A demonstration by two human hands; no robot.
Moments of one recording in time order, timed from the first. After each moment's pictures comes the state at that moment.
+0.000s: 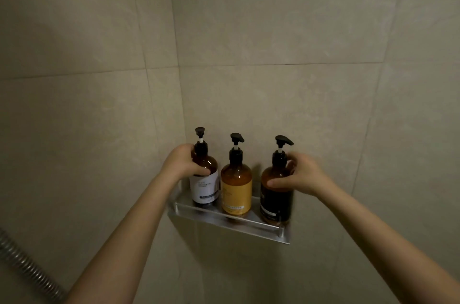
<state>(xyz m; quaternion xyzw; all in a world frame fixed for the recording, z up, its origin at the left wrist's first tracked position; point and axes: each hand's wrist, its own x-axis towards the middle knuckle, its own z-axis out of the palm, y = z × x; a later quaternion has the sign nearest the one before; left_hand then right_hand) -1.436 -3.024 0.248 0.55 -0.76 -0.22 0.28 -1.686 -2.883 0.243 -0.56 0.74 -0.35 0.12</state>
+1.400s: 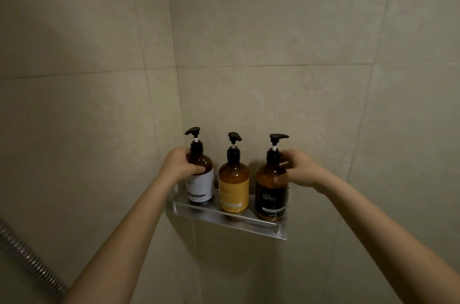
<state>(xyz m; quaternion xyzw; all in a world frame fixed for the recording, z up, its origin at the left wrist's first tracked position) -1.430 -3.021 0.238 0.53 -0.74 -0.24 0.33 -1.687 -2.877 0.260 -0.59 0.69 -0.34 0.23</state>
